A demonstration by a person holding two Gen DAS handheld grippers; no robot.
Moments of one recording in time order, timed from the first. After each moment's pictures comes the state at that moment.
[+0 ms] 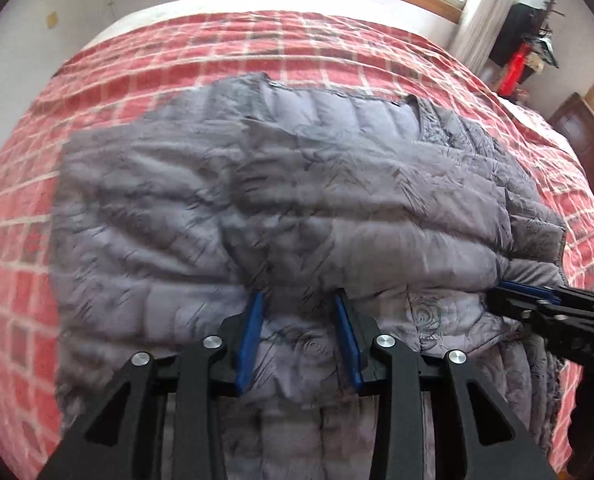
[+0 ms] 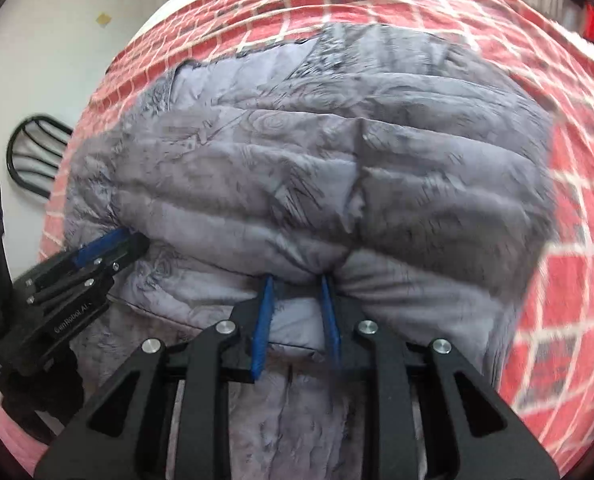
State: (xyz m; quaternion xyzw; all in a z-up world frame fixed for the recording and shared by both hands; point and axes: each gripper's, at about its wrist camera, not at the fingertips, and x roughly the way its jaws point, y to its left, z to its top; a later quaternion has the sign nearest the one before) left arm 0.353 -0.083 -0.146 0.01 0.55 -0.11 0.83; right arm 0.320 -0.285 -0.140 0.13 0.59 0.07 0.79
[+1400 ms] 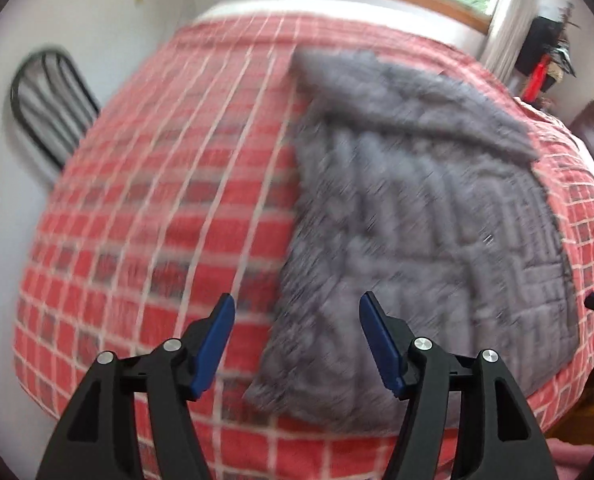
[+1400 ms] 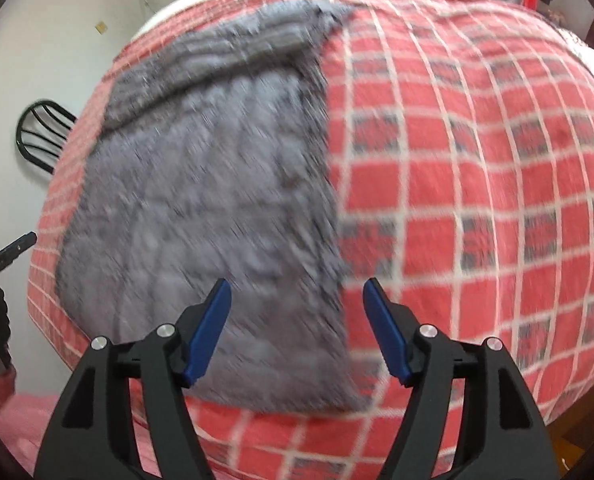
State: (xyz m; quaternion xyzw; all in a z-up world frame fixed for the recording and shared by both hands) left arm 0.094 0.104 -0.101 0.00 0.56 -0.04 0.83; right arm 0.021 -0.339 -0.113 0.10 0.60 0.02 0.80
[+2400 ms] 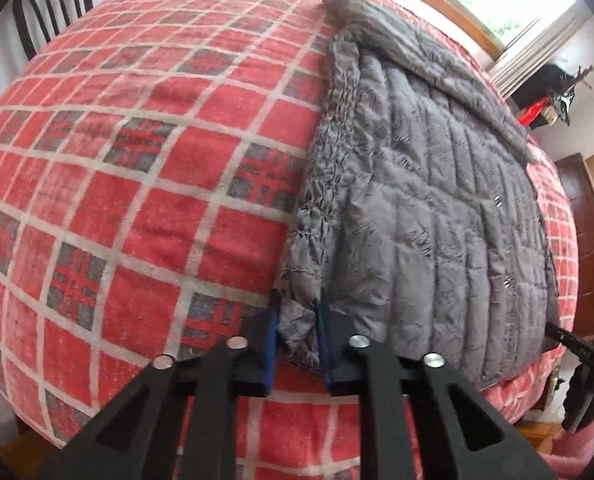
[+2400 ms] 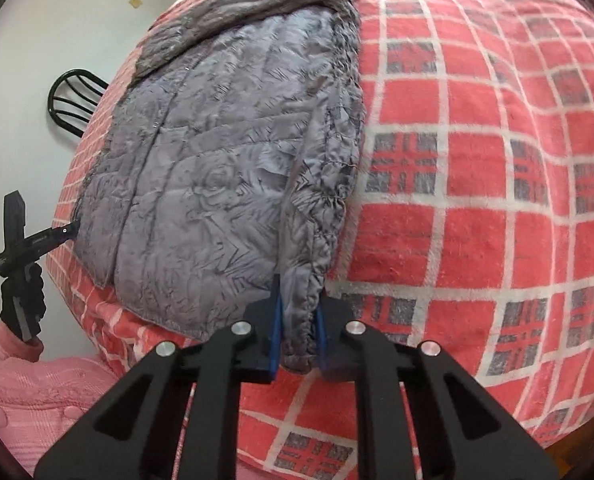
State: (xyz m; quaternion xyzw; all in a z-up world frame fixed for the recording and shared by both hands) left arm 0.053 0.140 -0.163 -0.14 0.58 -0.09 0.80; right arm -0.003 -0.331 -0.133 0.12 0.60 0.11 0.78
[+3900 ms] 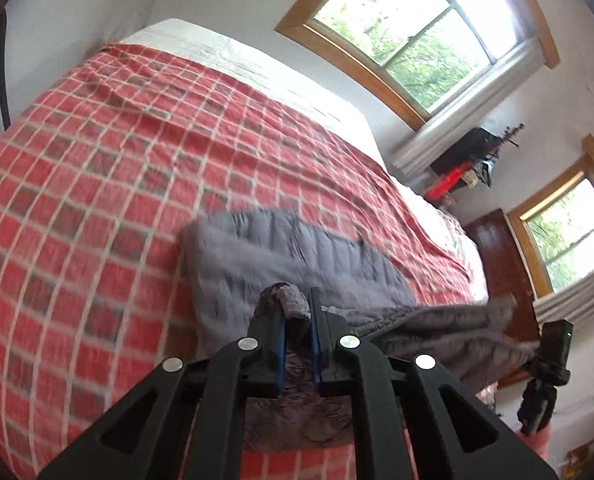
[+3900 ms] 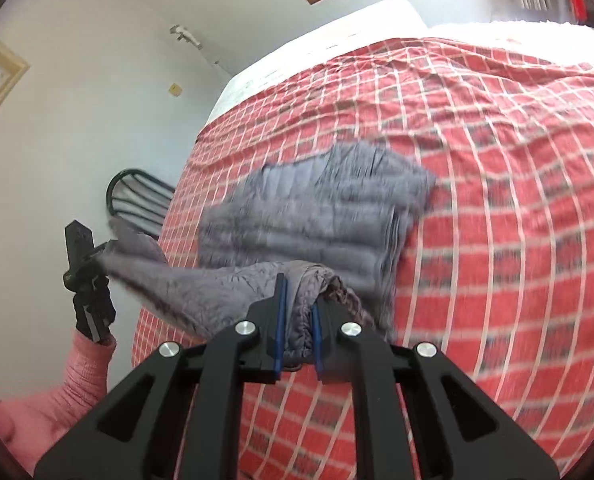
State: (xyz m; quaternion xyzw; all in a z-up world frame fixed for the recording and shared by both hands) left arm 0.338 0.106 -0.016 -0.22 0.47 -0.21 0.83; right arm 0.261 -0.425 0.012 0.23 0.52 0.17 0.81
